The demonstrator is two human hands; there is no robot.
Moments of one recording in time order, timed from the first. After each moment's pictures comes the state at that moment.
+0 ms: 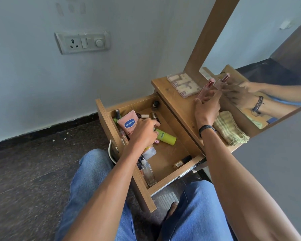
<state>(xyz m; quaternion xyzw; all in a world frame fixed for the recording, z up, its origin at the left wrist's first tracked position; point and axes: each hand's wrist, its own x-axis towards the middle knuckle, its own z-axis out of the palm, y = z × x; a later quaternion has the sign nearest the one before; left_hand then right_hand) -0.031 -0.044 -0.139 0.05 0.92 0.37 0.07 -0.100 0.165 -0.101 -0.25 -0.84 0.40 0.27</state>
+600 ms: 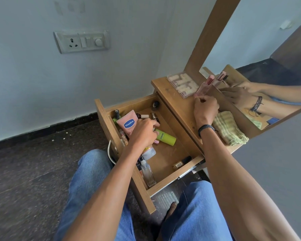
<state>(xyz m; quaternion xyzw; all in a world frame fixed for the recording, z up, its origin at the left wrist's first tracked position) -0.037 -0.043 -0.149 0.06 0.92 0.38 0.06 -0.110 0.169 -0.105 -0.23 -0.88 0.34 0.24</state>
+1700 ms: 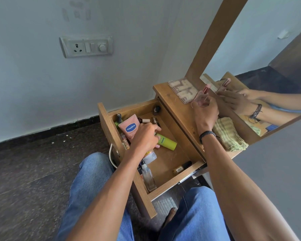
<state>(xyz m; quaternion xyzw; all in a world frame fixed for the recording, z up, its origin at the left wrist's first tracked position) -0.038 -0.043 -0.153 0.06 0.92 0.39 0.05 -0.103 0.163 -0.100 -0.21 -0.84 0.44 0.25</state>
